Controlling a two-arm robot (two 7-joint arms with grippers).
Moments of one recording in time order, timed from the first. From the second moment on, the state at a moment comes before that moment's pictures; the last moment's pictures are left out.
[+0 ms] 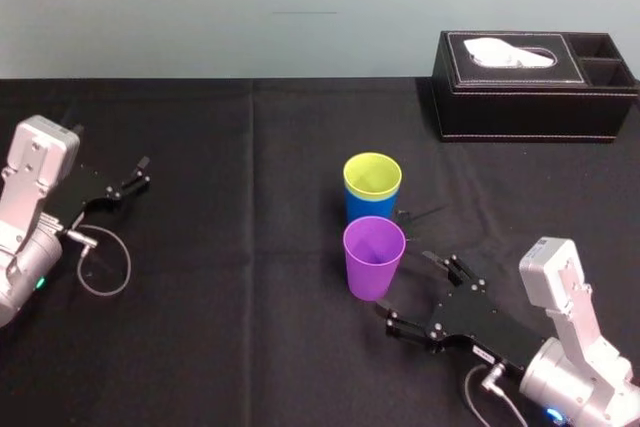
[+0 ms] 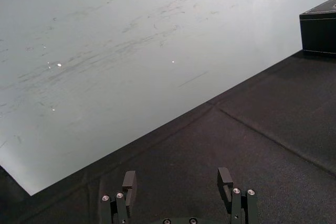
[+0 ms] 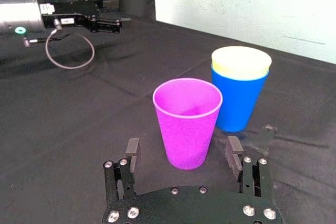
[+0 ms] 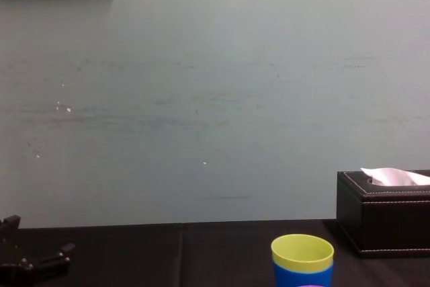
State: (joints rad) left arm -0.20 0.60 0.45 -1.41 -0.25 -0.12 0.03; right arm -0.15 0.48 -0.28 -1.64 0.30 -0.13 0.46
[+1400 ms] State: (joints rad) left arm -0.20 0.60 0.45 -1.41 -0.25 -0.12 0.03; right arm 0.02 0.38 -0.36 -1.50 0.29 -0.11 0.43
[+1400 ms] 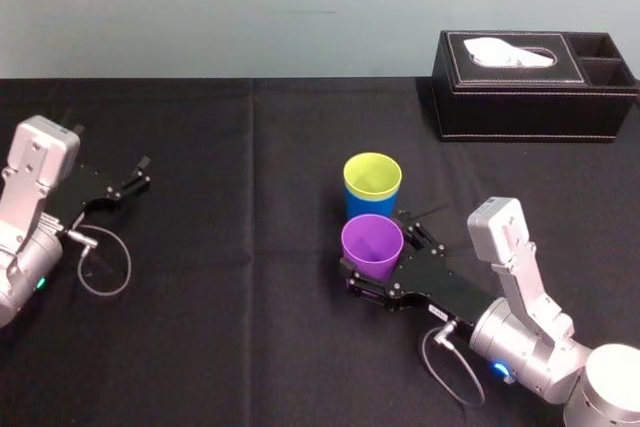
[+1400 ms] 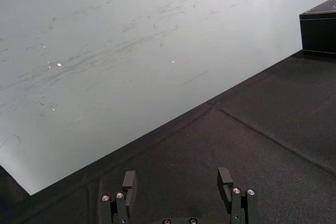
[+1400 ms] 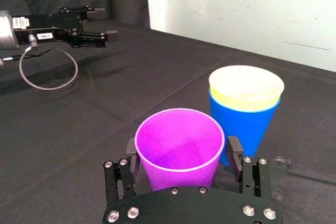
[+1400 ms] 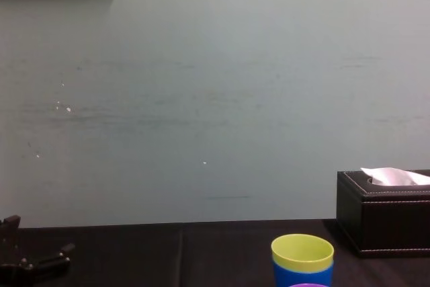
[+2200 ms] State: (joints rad) left arm -0.20 0.60 0.45 -1.41 -0.25 -0.12 0.03; right arm 0.02 0.37 -0.37 -1.50 0.30 -0.11 0.44
